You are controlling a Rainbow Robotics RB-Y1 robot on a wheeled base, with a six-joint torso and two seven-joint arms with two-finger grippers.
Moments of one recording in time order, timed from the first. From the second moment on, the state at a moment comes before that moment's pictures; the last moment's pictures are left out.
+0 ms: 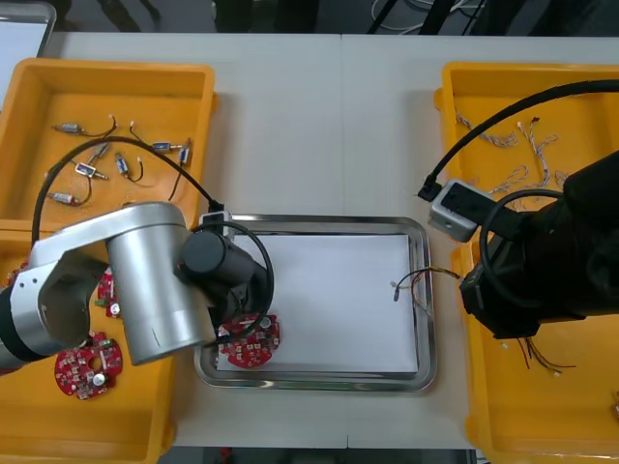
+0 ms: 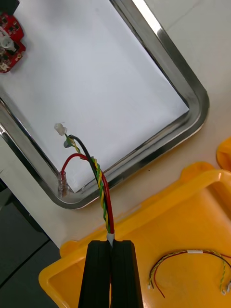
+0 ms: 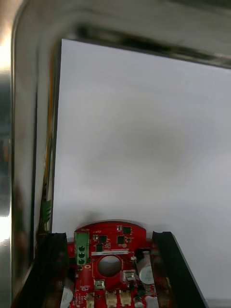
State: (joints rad) right arm -0.57 -1.03 0.35 -2.54 -1.15 1.73 1.26; left arm -0.62 0.77 -0.90 -2.15 0.52 1.50 -0.16
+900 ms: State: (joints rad) right arm -0.72 -0.82 0.64 -2.38 -1.00 1.70 1.26; left arm -0.68 0.91 -0.42 -2.16 0.98 1.75 -0.17
